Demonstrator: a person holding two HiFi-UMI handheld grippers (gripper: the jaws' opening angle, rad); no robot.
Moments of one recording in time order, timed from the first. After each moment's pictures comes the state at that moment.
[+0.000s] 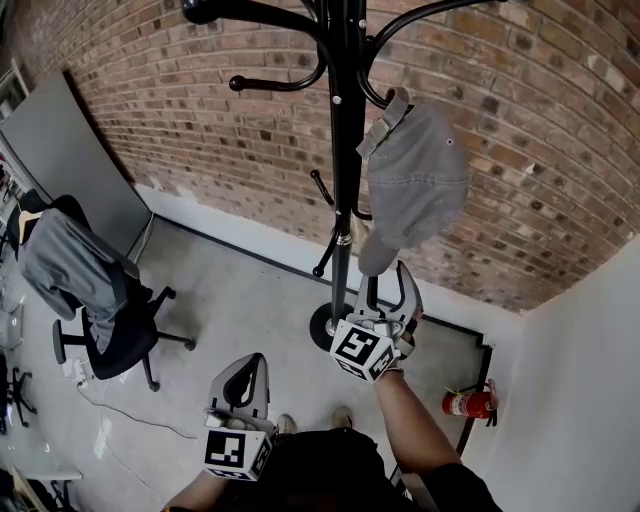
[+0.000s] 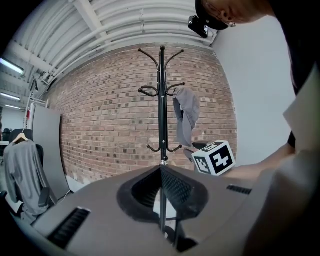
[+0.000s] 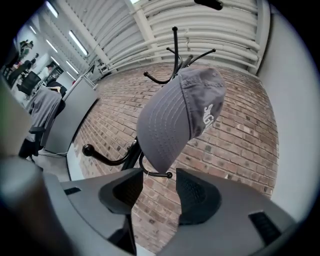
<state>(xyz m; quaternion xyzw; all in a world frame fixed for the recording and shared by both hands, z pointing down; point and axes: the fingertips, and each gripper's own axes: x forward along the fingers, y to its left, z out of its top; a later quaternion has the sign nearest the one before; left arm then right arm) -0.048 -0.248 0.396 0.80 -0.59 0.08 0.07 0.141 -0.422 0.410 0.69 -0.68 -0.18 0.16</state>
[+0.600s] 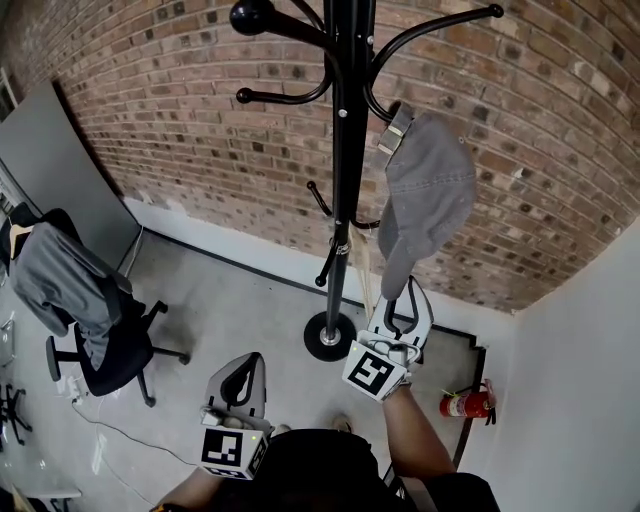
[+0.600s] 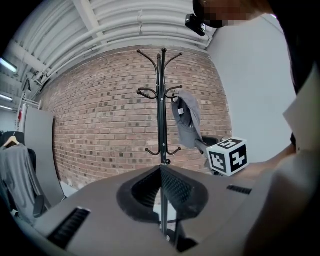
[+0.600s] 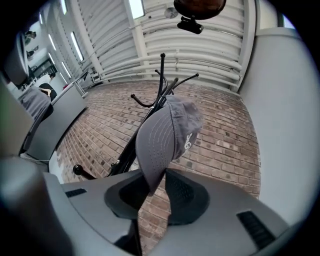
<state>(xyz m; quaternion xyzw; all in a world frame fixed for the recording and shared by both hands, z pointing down) -0.069 -0.262 0.387 0.82 -0.56 0.08 0.05 0.150 -0.383 0.350 0.72 -0.63 -0.28 0.08</state>
